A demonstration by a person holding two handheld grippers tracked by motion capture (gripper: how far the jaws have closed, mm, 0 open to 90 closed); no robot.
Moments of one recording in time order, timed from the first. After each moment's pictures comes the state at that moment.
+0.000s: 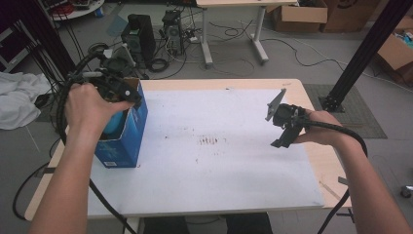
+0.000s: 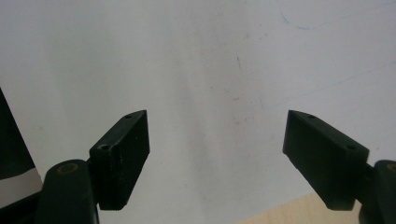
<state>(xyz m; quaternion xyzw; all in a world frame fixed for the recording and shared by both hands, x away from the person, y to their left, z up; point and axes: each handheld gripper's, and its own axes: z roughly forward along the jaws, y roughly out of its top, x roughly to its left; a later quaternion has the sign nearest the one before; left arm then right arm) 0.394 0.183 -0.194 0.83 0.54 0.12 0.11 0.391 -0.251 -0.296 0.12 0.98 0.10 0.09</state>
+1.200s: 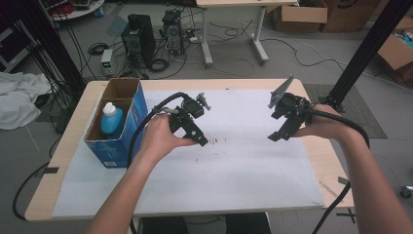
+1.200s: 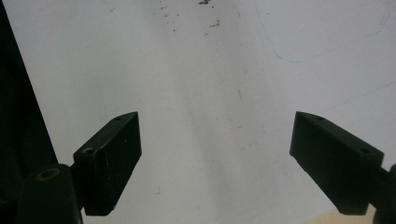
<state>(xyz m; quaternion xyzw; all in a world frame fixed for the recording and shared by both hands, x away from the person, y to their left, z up) 0.386 0.043 -0.300 0.93 0.32 0.03 0.17 0.397 -0.253 -0.270 0.15 0.97 0.18 0.06</state>
